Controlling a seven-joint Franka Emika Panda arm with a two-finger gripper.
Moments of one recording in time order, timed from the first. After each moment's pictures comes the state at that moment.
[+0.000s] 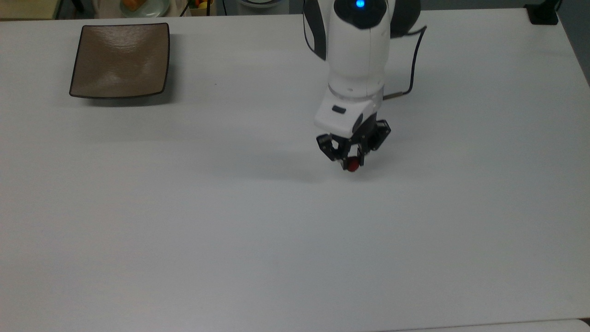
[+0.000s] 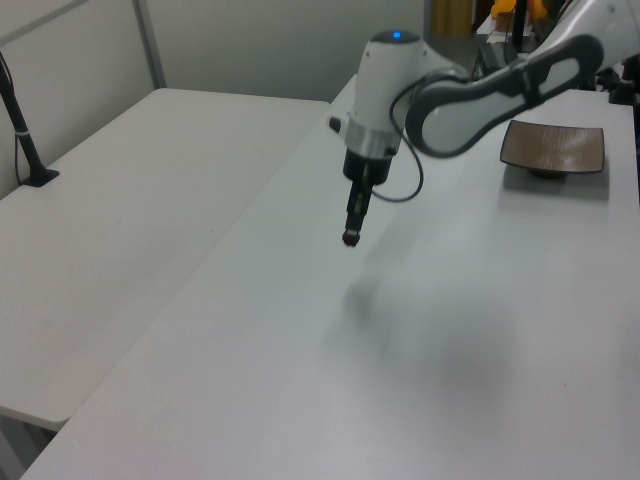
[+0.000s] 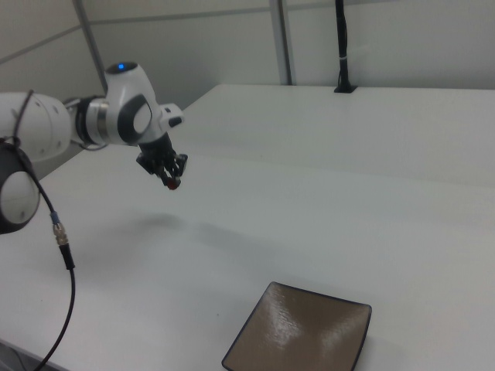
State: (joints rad) arm 0.32 0.50 0.04 -1.50 0.01 2.23 0.02
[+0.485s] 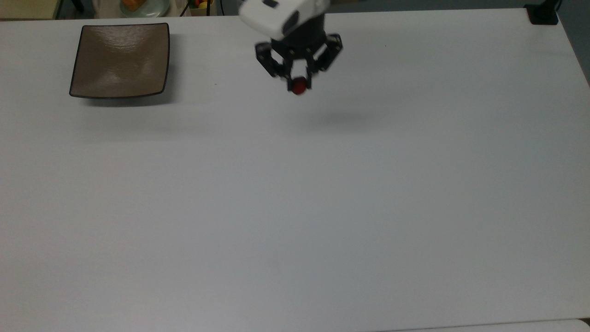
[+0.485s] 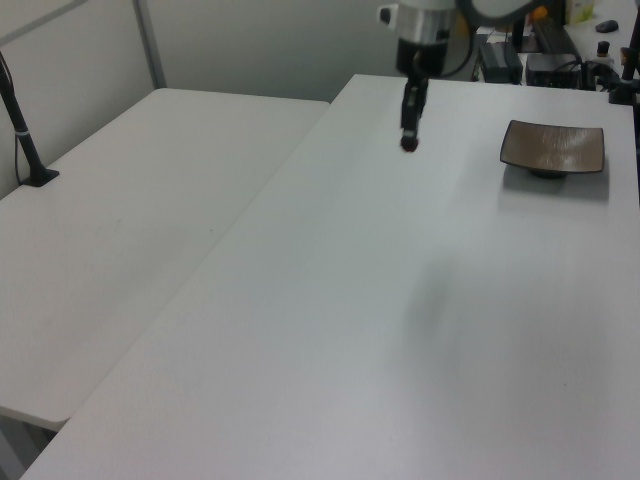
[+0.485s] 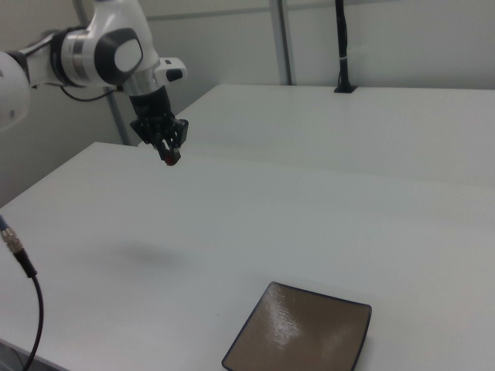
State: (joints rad) arm 0.25 0.20 -0.02 -1.52 0.01 1.82 0.02
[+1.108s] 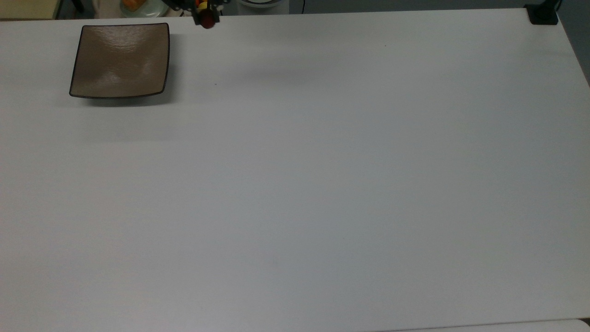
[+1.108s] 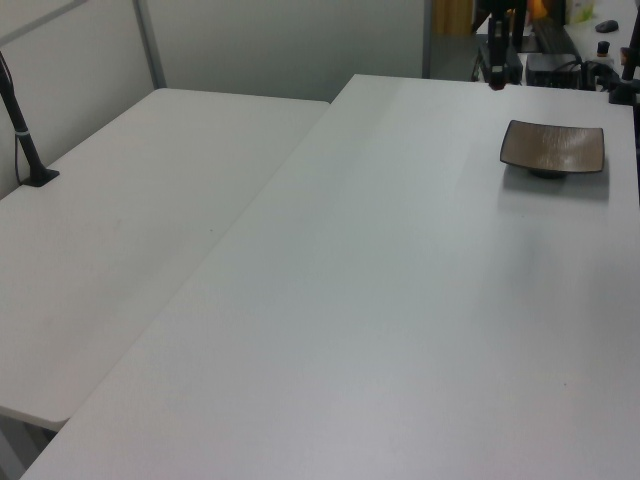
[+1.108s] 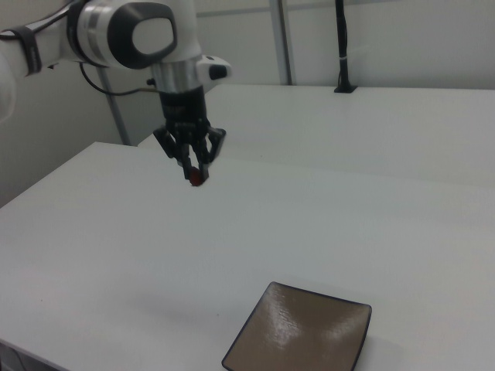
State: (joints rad) arm 0.05 0.02 -0.09 -1.61 0.02 1.56 -0.30
